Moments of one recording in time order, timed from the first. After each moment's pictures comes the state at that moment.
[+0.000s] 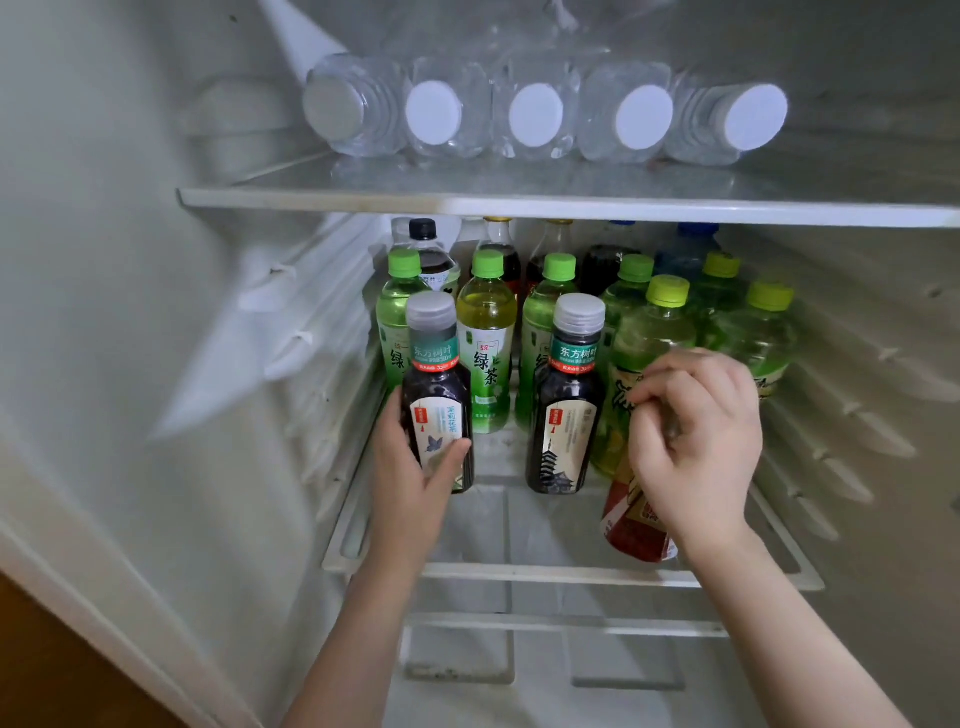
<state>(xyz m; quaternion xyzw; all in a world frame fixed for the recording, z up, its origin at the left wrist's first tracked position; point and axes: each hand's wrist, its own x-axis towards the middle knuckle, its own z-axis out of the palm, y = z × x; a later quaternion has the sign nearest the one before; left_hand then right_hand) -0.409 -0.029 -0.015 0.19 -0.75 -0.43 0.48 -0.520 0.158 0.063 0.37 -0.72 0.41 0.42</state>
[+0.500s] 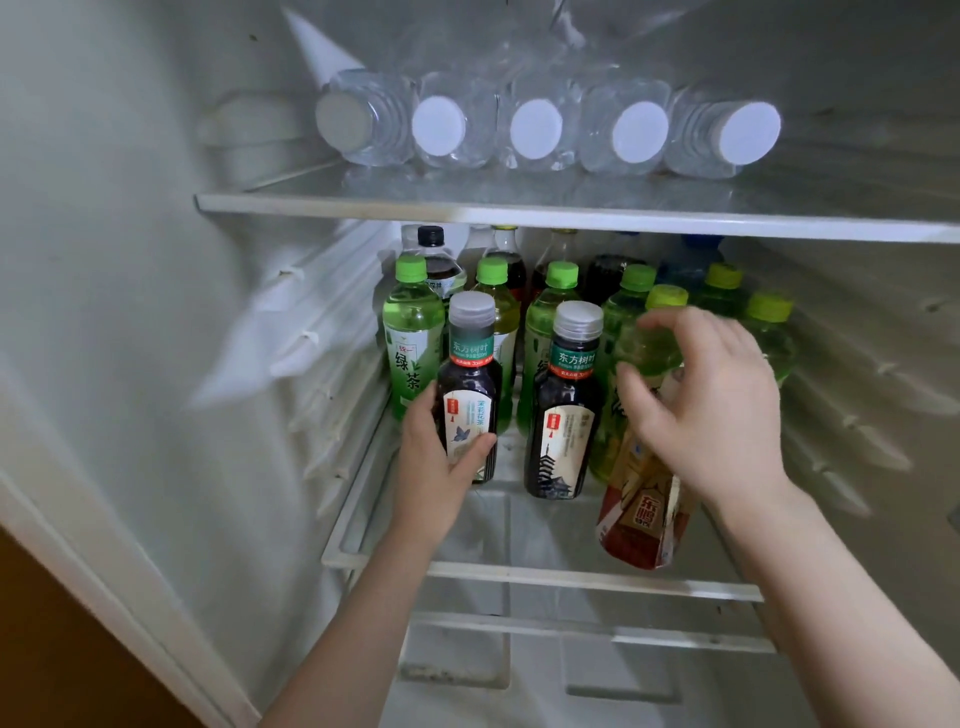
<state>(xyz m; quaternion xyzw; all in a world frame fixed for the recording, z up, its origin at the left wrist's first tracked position) -0.432 -0.027 -0.017 0.23 -0.78 -0.40 0.42 -0.524 0.166 0.110 0.39 -0.80 0.31 0.33</state>
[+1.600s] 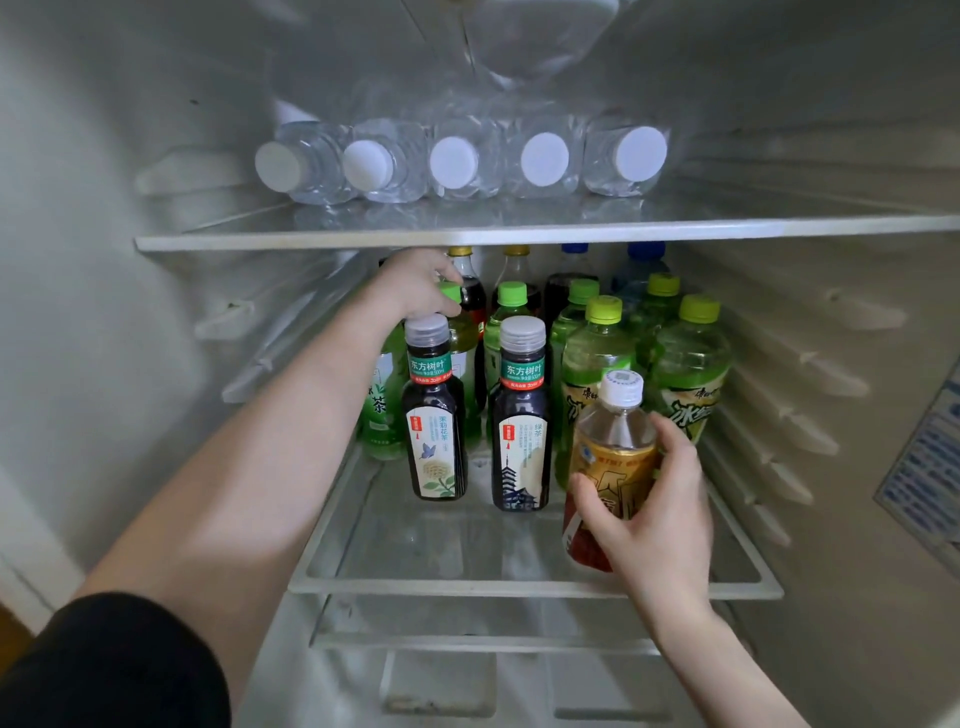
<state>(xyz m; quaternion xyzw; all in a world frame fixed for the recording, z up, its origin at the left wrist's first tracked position) -0.515 -0.078 0.171 0.23 -0.93 -0.20 0.20 -0.518 0.190 0.001 0.25 -0.78 0.52 0.24</state>
